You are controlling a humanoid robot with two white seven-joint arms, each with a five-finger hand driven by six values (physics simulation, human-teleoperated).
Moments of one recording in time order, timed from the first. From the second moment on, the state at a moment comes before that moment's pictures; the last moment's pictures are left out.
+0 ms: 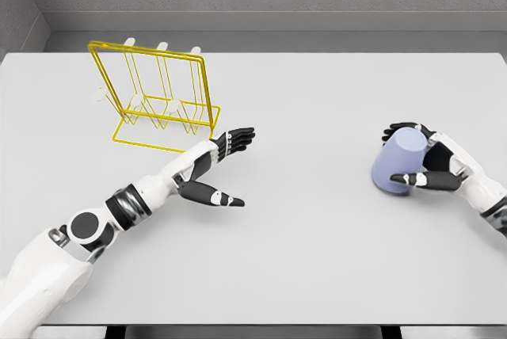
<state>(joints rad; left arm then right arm) -0.28 0.47 -0.67 -1.48 0.48 -0.27 -0.33 -0.30 -0.80 0.73 -1.12 -1.09 -0.61 0.61</state>
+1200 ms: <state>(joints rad) -0.29 0.44 -0.66 -1.43 0.47 -0.26 -0.34 -0.39 -0.53 0.78 -1.18 -0.94 -0.61 0.61</state>
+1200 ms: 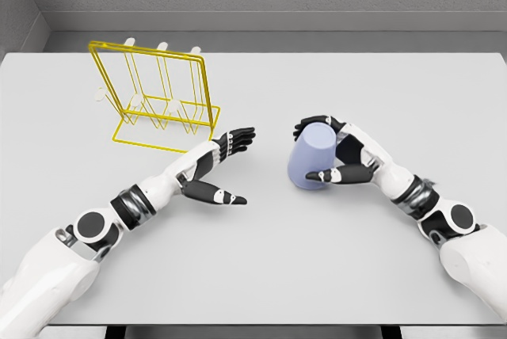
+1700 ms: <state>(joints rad) -0.29 0.39 -0.65 -1.36 0.48 -0.26 -0.34 -0.41 -0.45 0.78 -1.13 -0.85 -0.61 0.61</state>
